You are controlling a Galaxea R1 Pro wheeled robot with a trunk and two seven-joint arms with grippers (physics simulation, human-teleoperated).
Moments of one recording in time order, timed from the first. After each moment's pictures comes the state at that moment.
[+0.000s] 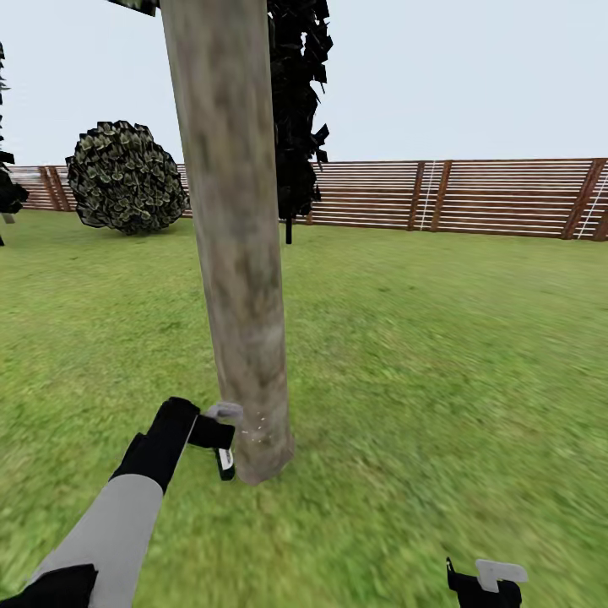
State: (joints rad) left arm -0.79 -0.05 0.17 -0.78 -0.54 0.89 -0.60; right arm -0.41 -0.11 -0.66 -0.12 0.56 -0.52 -0.08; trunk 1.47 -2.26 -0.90
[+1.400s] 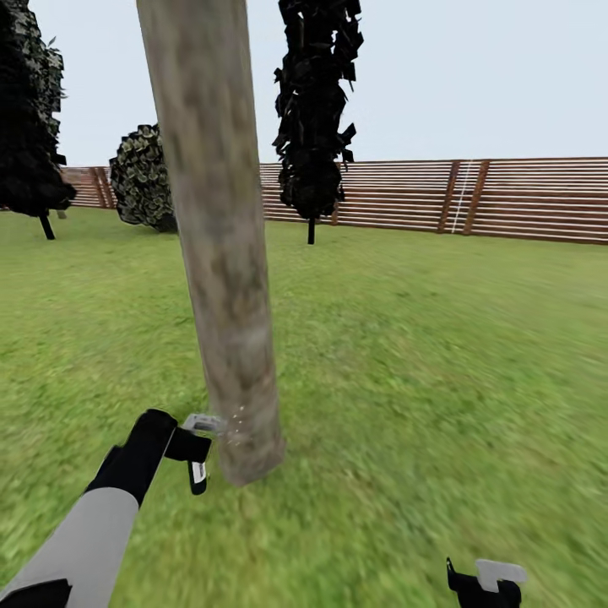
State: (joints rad) left arm -0.75 0.04 0.18 -0.78 -0.56 0.87 -0.59; right arm -0.41 -0.11 -0.66 -0.12 0.56 -0.52 -0.08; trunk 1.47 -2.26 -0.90
